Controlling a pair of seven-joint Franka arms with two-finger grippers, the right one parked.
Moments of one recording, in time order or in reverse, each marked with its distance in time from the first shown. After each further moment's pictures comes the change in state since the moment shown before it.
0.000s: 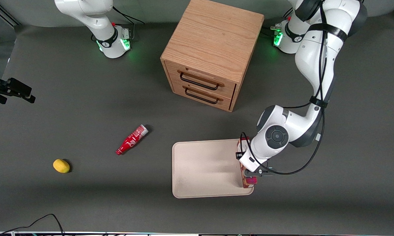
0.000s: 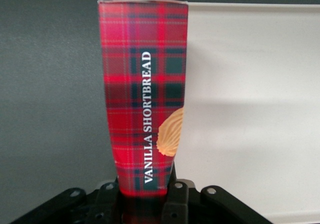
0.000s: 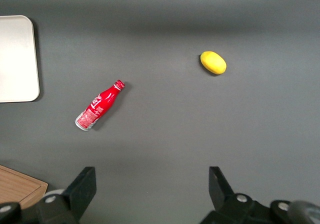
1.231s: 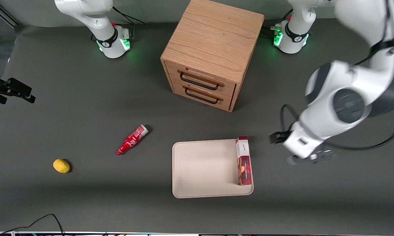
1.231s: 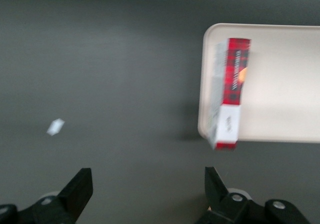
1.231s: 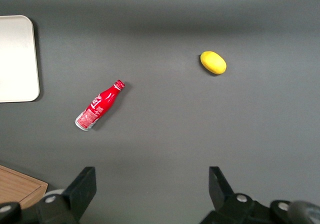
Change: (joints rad) arm 0.122 -0.408 0.057 0.073 -0.071 -0.582 0.143
